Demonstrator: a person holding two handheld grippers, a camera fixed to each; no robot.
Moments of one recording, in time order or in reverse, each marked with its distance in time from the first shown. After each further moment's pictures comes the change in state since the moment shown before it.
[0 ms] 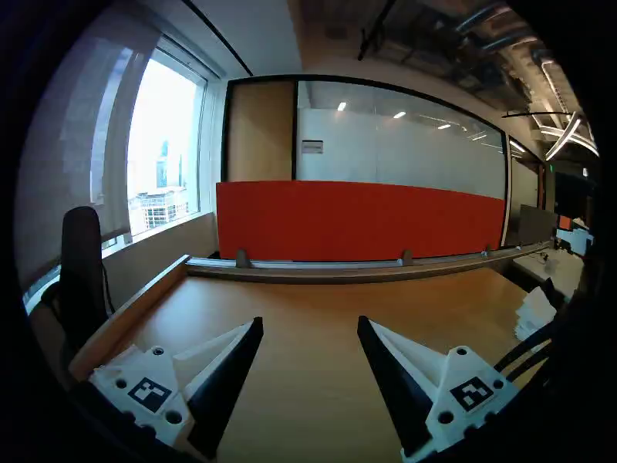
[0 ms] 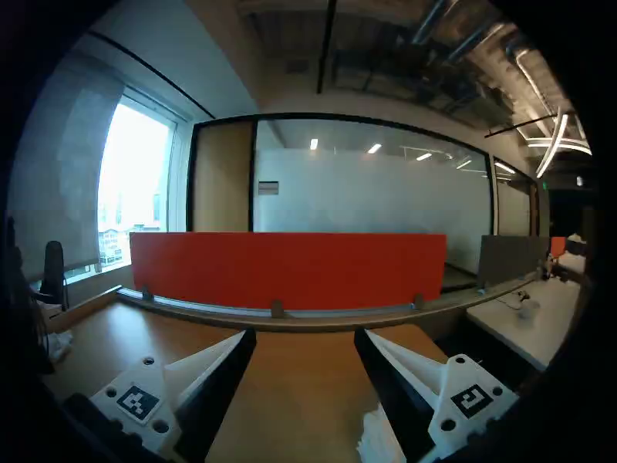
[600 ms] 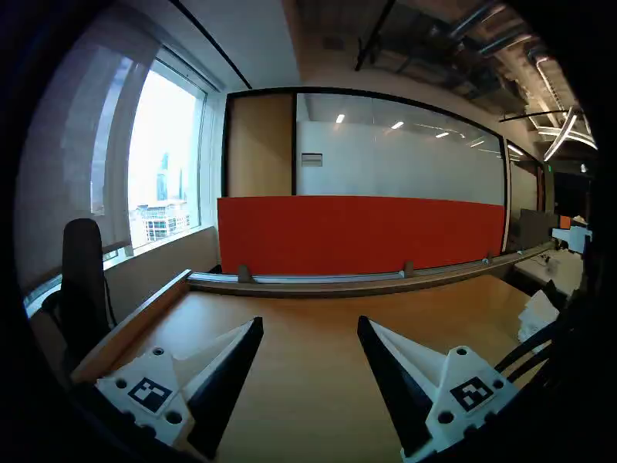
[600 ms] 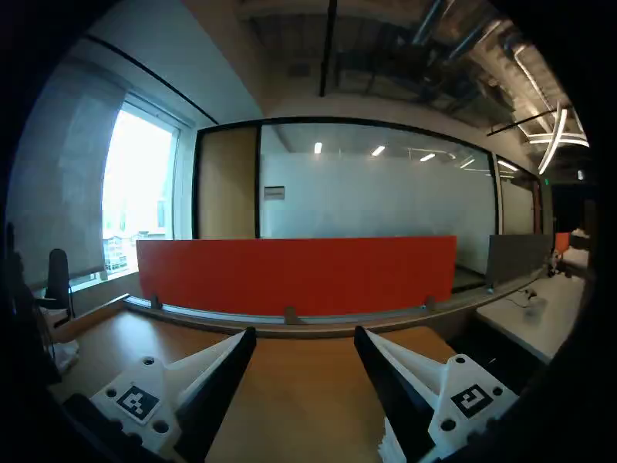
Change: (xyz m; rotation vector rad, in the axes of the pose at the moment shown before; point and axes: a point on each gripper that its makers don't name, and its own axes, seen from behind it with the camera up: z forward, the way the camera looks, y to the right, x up) left arm 0.014 -0.004 0.002 0.005 0.058 0.018; right arm 0.009 -0.029 0.007 0.019 0.009 0.014
